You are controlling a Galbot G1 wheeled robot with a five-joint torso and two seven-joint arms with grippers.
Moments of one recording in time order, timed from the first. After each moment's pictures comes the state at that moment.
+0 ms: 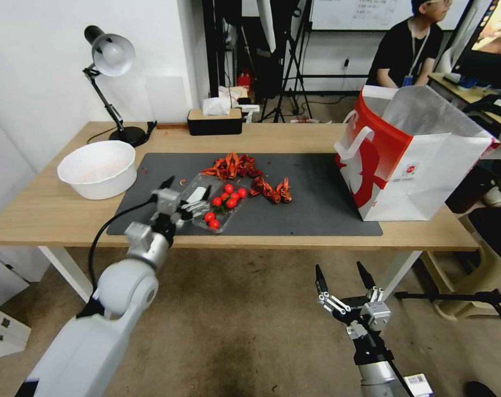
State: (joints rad) left arm 1.25 -1.10 -0.39 -2.00 -0.37 0.08 -0.11; right arm -1.81 1.27 0.40 2.06 0.27 0.50 0.04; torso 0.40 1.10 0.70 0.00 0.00
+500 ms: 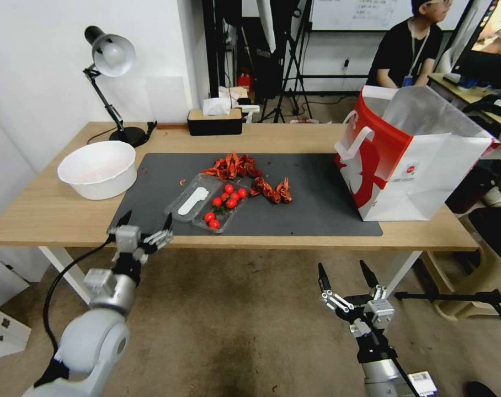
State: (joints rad) left arm 1.55 -1.16 -0.57 -2.06 -0.37 -0.02 -0.13; right arm -1.81 1.24 0.42 2.06 0.31 0.48 0.05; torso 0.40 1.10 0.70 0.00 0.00
